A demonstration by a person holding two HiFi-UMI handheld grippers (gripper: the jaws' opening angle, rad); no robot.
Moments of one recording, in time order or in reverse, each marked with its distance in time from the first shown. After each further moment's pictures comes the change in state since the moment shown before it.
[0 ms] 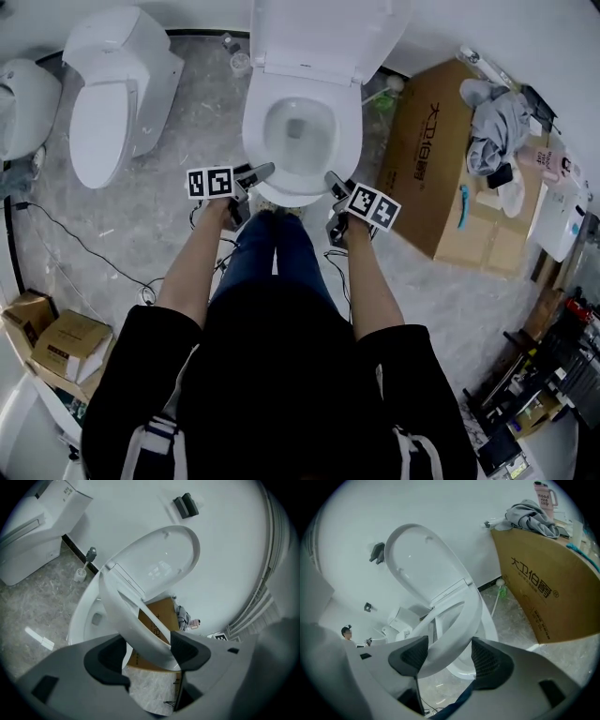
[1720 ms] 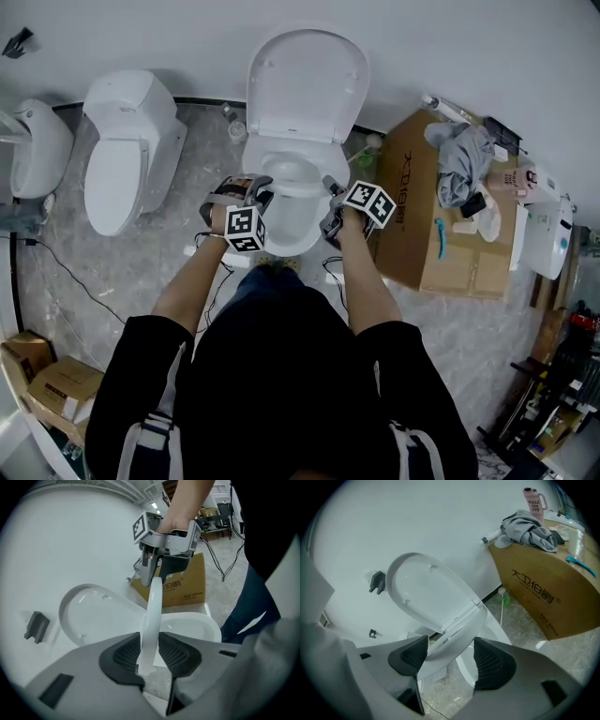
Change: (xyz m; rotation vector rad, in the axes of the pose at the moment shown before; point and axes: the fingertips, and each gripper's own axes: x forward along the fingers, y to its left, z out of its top) left arm -0.011 -0.120 0.063 1.900 0.278 0.513; right arm -0.032 0.067 0.109 0.173 -0.143 0.044
